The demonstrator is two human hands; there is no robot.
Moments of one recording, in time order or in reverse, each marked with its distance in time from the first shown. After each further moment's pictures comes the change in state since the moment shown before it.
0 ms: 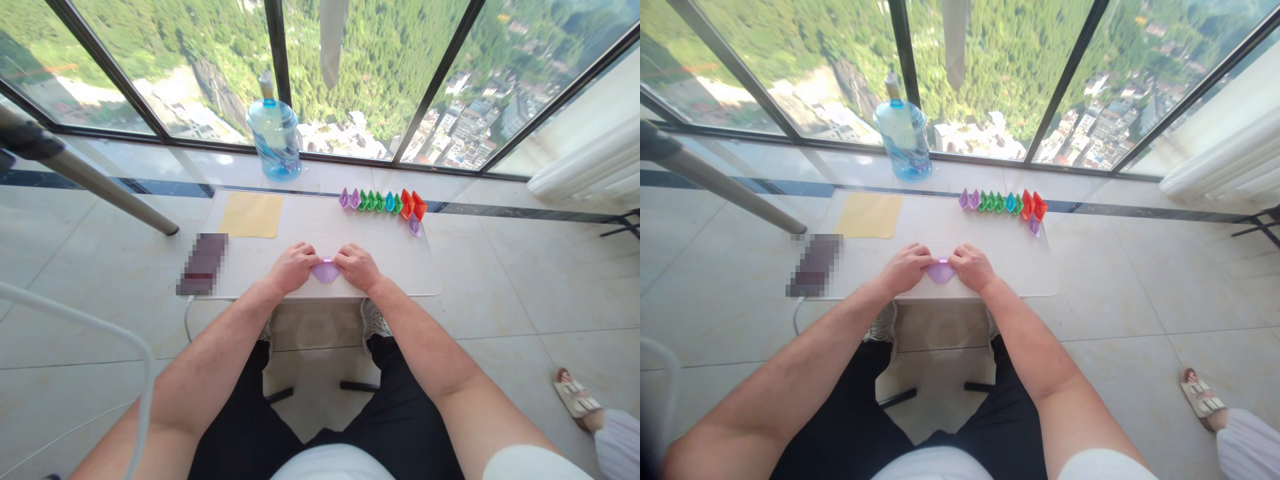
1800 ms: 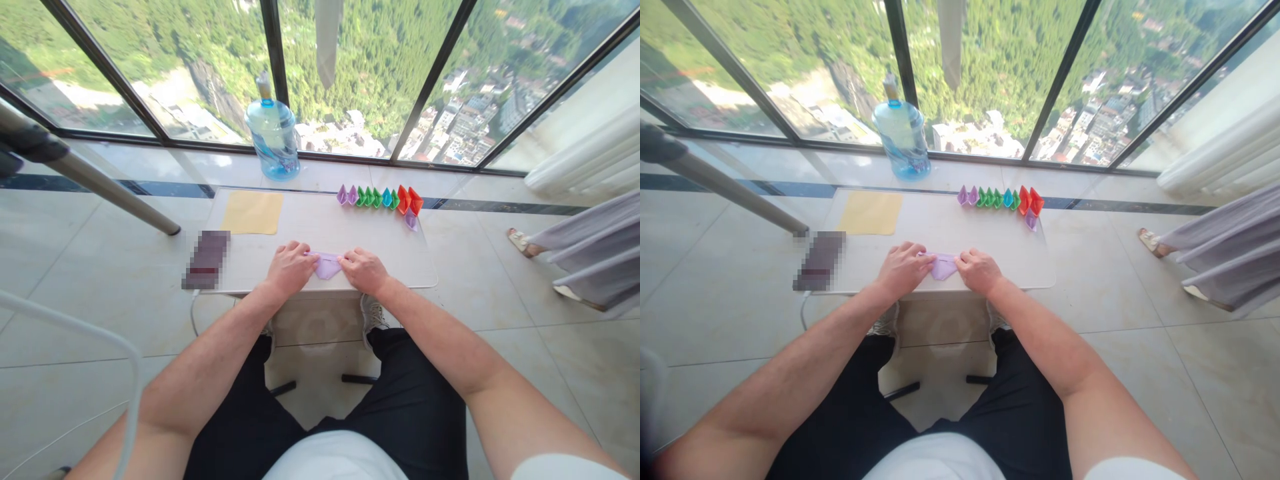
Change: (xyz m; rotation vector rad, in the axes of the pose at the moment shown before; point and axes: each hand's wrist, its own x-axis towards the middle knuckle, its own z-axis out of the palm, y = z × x) left_hand -0.019 0.027 -0.007 0.292 0.047 -0.140; right_hand -0.030 -0.011 -0.019 -0.180 -0.106 -0.036
